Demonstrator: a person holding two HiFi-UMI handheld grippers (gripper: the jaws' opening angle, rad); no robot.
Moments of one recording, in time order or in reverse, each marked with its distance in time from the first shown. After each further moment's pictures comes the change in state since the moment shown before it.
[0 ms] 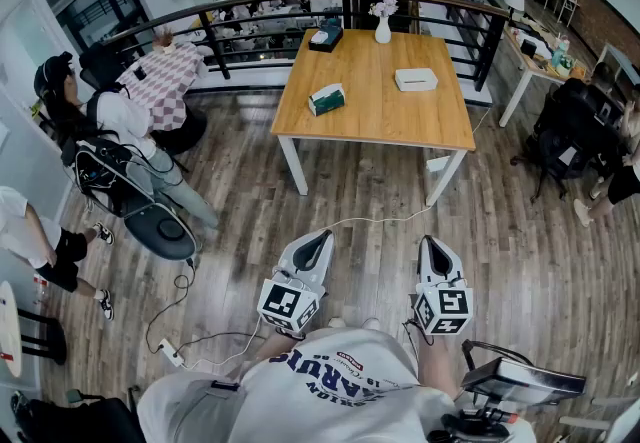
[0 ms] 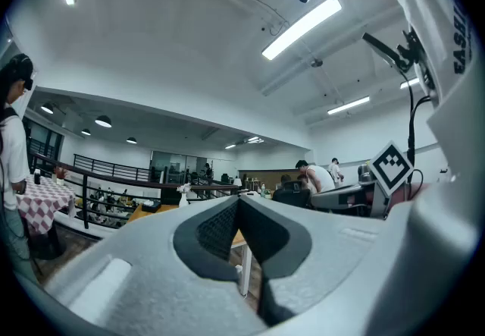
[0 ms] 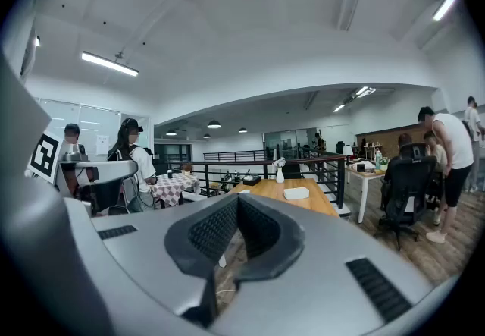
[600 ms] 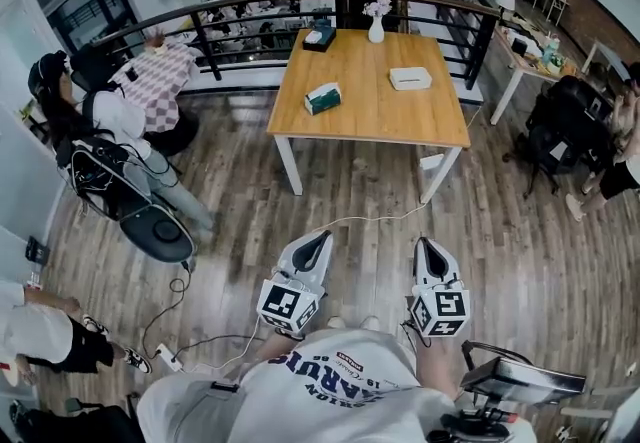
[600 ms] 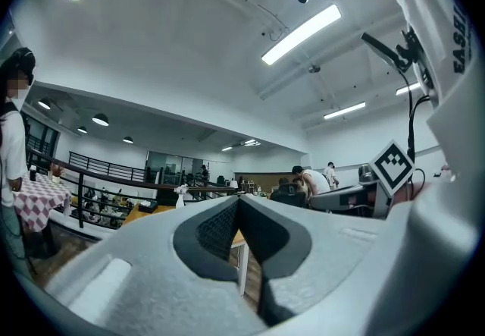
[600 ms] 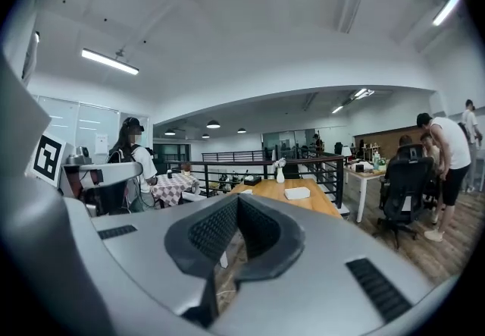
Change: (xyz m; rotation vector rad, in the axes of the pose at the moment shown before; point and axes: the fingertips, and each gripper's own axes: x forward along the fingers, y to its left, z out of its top) left arm -0.028 0.013 0.002 -0.014 -0.020 -0.027; right arm -0.011 0.040 -0.001 -0.001 0.003 -0.008
